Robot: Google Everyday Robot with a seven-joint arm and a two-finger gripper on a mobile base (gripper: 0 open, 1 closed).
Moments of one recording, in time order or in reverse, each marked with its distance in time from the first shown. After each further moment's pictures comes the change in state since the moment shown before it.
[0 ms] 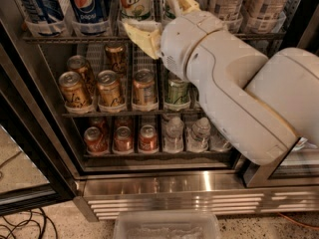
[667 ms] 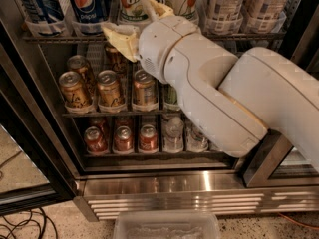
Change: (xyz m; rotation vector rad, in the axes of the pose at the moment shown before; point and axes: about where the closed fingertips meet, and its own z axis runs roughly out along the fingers) arm -0.001 0.034 0.024 -0.080 -0.023 0.064
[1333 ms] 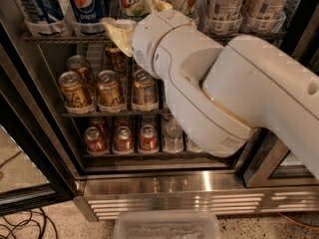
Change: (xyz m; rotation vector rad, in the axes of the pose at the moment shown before) arm 0.000 -0.006 0.005 0.099 0.086 0.021
